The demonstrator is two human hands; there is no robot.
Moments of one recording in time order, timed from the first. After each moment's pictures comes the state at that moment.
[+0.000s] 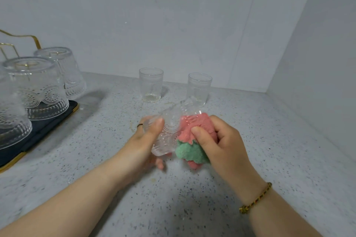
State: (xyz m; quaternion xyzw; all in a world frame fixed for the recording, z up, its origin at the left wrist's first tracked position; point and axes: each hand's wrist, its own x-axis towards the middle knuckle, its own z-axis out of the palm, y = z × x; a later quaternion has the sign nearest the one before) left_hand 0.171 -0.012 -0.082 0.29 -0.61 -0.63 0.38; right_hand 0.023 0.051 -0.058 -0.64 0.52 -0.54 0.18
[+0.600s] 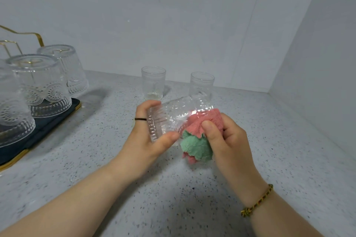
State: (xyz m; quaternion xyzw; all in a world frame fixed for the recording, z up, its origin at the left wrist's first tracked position) left_hand 0.173 -0.008 -0.079 0.29 -0.71 -0.42 0.49; right_hand 0.024 0.049 -0.060 -0.61 0.48 -0.59 0.21
